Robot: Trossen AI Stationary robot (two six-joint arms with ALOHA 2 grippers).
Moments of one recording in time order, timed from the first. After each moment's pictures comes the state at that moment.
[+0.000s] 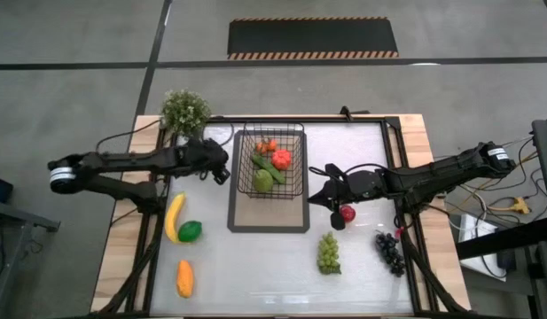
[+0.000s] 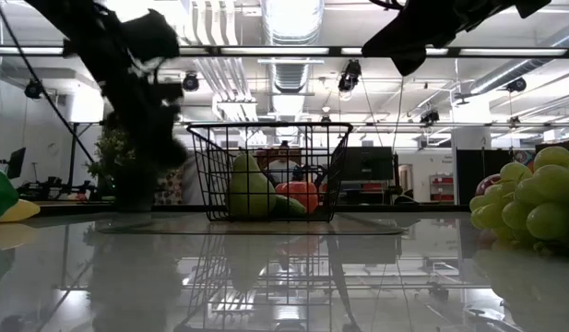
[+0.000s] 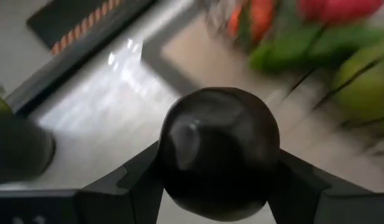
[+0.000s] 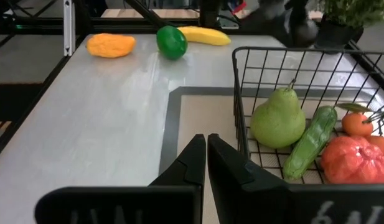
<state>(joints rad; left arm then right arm) 0.30 1.06 0.64 -0.46 -0.41 -0.31 0.16 1.15 0.72 0.00 0.08 0.05</state>
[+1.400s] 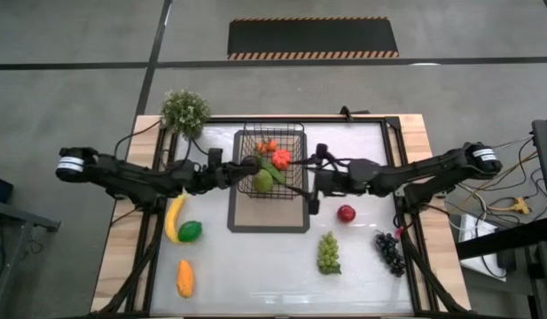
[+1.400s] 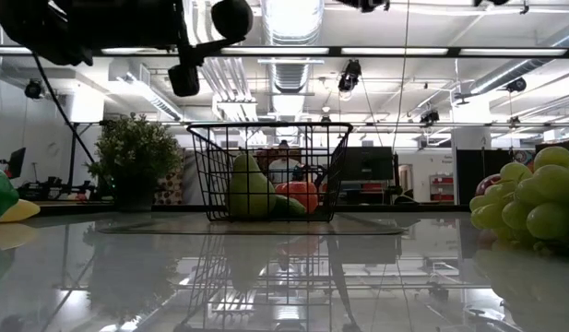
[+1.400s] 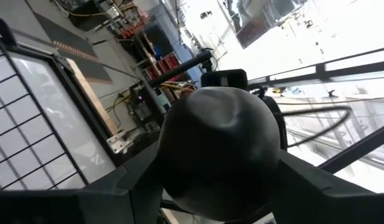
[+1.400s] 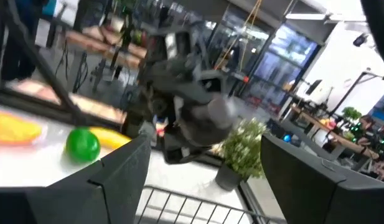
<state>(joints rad) -0.01 1.18 0.44 0.99 -0.22 -1.01 0.10 1.32 0.83 0.53 0.23 -0.44</state>
